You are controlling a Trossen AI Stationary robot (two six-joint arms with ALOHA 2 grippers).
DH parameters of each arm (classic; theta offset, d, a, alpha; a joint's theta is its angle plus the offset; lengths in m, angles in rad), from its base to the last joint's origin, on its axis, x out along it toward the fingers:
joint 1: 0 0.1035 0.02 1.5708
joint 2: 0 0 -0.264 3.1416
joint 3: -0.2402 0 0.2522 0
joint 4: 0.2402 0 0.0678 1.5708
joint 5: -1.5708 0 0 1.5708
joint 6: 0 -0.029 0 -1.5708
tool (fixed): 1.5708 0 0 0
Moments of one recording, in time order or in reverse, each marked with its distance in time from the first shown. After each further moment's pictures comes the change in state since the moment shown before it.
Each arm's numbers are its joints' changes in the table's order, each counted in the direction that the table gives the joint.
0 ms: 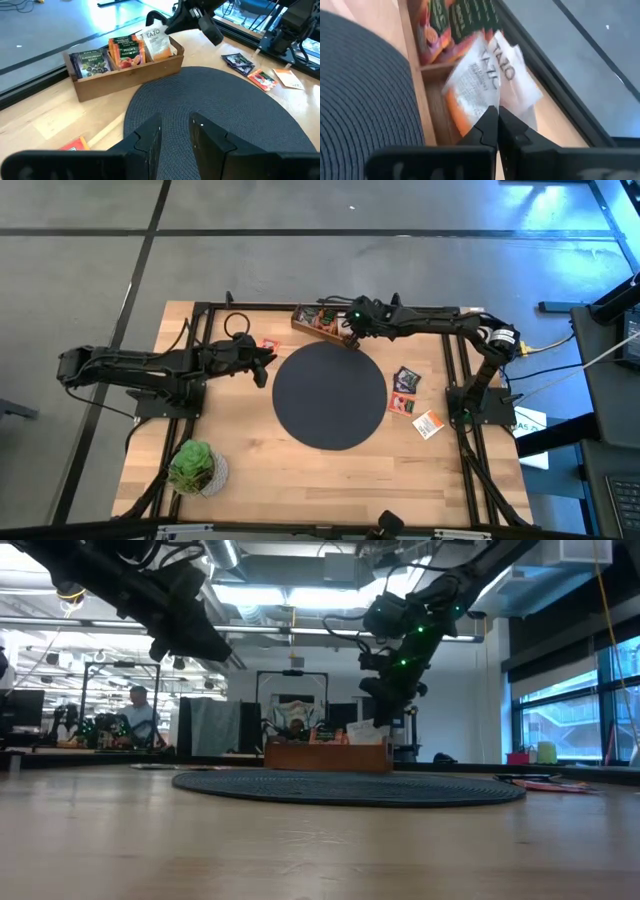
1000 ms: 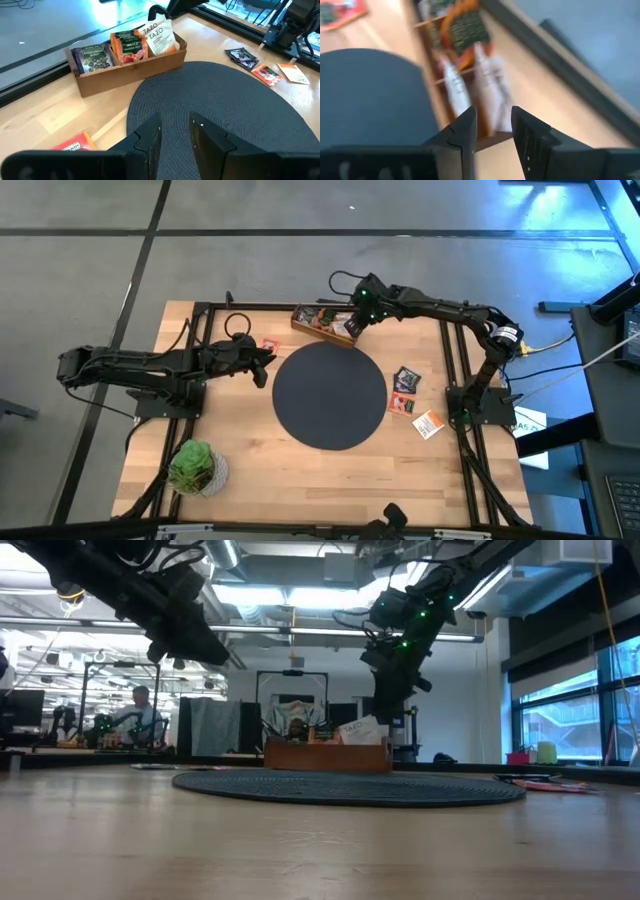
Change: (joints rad) left arm 0.003 0.000 0.000 0.026 0.000 0.000; right arm -0.109 0.008 -0.152 0.209 0.250 -0.141
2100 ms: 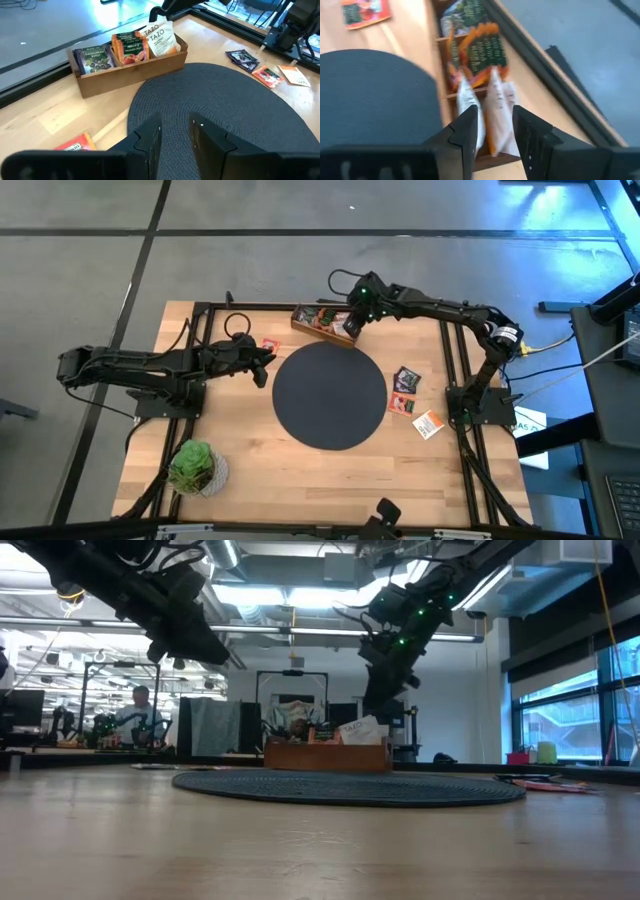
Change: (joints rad) left arm 0.000 0.000 0.000 -0.004 0.007 0.002; right arm -0.006 0.000 -0.002 -0.077 0.040 0.134
